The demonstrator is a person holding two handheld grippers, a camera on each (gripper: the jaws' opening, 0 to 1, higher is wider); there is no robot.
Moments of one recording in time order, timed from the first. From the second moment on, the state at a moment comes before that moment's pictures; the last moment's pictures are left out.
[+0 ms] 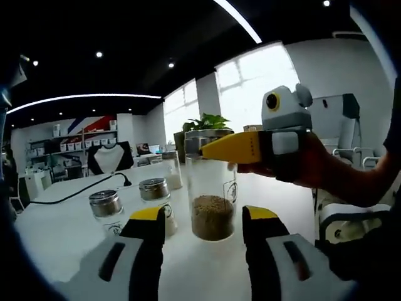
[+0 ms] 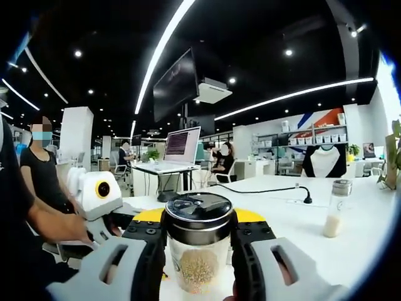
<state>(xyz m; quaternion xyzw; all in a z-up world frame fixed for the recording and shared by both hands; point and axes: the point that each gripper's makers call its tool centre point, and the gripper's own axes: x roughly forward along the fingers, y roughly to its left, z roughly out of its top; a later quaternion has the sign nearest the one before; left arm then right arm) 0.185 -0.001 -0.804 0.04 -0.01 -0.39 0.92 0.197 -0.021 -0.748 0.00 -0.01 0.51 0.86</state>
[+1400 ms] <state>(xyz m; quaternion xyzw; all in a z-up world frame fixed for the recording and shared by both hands) 0.191 0.079 -0.818 0.04 0.03 -0.32 0.95 0.281 -0.061 -0.769 -0.05 0.01 0.49 0.87</state>
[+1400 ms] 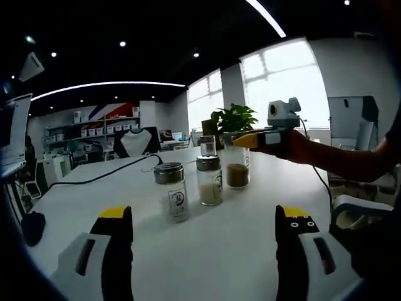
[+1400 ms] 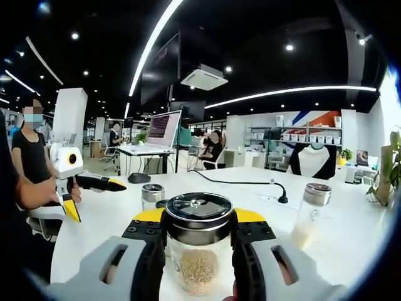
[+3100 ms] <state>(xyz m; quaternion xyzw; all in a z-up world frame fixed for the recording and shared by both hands) 0.180 0.080 -0.826 0.04 0.04 -0.31 0.95 0.286 -0.069 -0.783 -0.01 0.01 0.51 0.86</state>
